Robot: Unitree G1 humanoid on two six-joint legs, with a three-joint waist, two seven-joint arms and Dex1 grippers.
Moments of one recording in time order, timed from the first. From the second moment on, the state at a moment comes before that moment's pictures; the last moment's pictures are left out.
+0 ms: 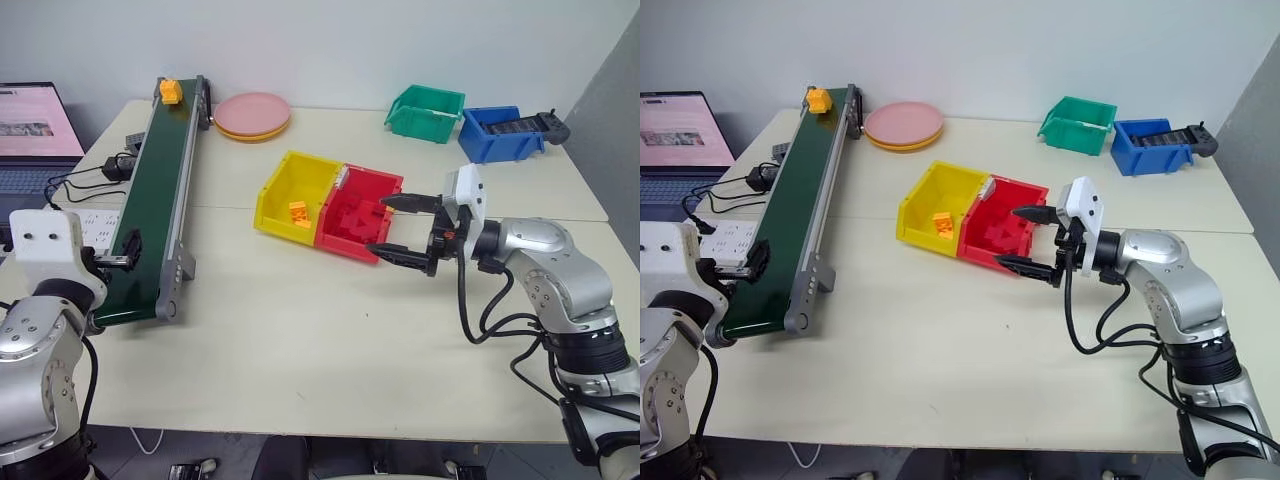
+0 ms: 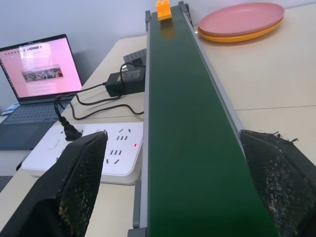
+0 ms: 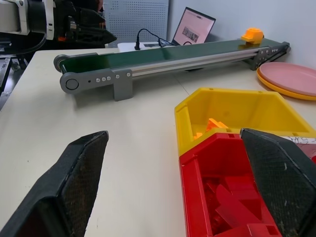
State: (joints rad) left arm -0.07 0.58 0.59 -0.47 -0.31 0.76 -0.22; right arm -0.58 -0.57 0.08 -0.19 0.49 0.49 0.97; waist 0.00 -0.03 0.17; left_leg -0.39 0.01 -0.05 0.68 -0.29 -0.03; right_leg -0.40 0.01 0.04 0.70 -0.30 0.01
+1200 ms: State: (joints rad) left arm -0.21 0.66 0.58 -0.39 -0.37 0.98 -0.23; right arm -0.69 -0.63 0.15 -0.16 0.45 0.50 1.15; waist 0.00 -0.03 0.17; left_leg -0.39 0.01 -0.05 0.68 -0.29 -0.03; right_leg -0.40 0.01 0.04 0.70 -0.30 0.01
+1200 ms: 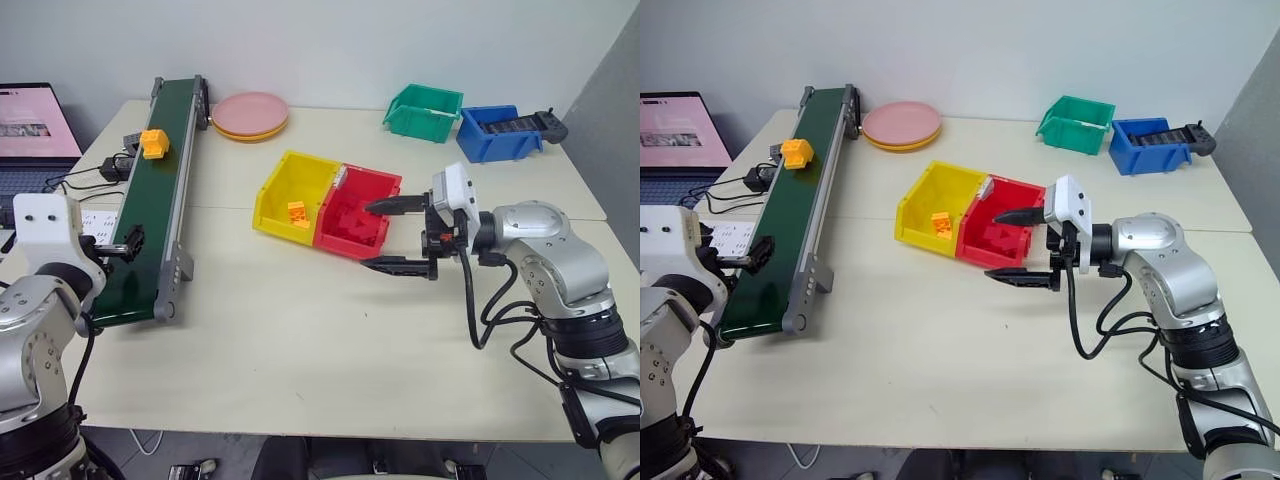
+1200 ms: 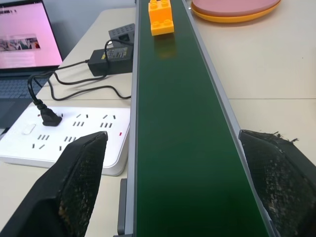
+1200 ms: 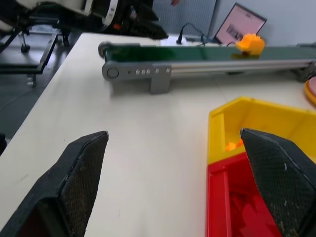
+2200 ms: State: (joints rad) left arm -0.33 0.65 0.50 -0.26 -0.35 1.05 -0.19; right arm -0.70 -0.65 0.15 -0.24 0.51 0.58 1.17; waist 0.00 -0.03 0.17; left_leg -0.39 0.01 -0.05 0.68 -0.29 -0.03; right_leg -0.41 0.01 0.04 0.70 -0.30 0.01
